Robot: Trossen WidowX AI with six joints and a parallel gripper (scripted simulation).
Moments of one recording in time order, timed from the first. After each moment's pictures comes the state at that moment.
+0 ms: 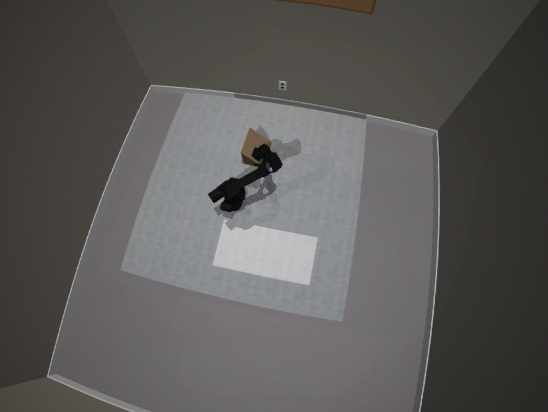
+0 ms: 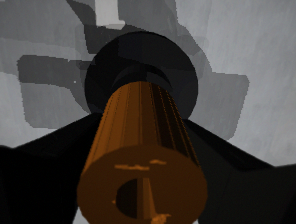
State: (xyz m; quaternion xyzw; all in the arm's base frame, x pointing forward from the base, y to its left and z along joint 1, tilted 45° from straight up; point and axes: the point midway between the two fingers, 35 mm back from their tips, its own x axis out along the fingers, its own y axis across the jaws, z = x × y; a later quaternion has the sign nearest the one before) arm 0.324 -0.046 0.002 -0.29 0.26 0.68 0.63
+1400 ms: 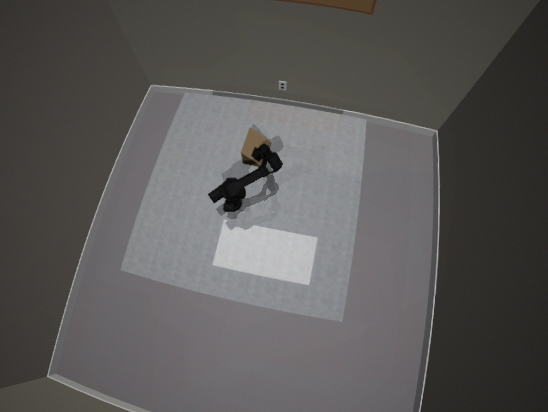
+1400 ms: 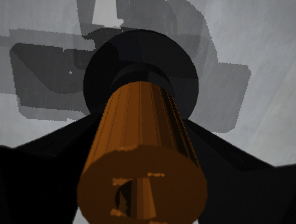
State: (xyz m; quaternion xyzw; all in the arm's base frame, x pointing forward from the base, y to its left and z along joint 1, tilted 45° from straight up) arm 0.323 -0.045 0.000 -0.36 0.18 0.70 0.59
